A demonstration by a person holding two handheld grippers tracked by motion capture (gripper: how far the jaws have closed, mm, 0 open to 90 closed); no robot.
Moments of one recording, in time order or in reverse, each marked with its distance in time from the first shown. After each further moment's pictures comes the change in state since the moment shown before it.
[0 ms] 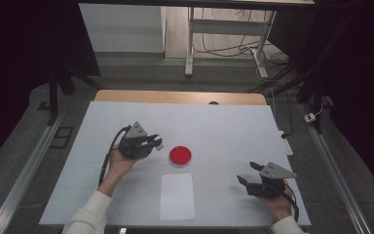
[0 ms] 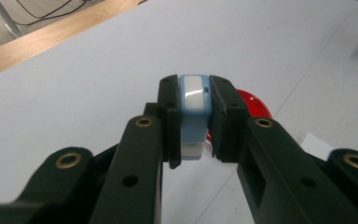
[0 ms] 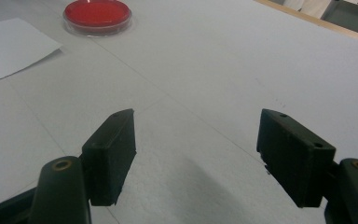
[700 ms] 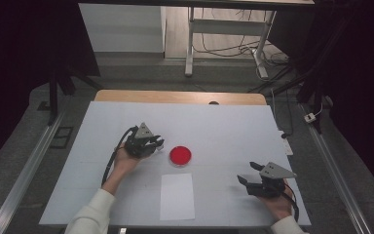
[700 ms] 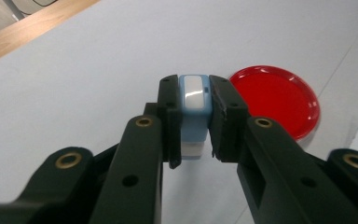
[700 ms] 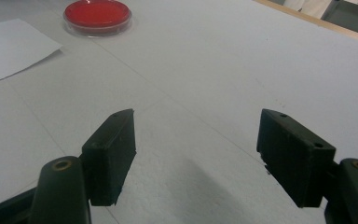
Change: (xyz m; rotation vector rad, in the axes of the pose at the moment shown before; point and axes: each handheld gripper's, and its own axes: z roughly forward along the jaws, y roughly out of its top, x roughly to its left) left arm 0.009 -0.009 0.031 0.079 0.040 0.053; right arm 0.000 0.000 0.000 -0.003 0.001 0.003
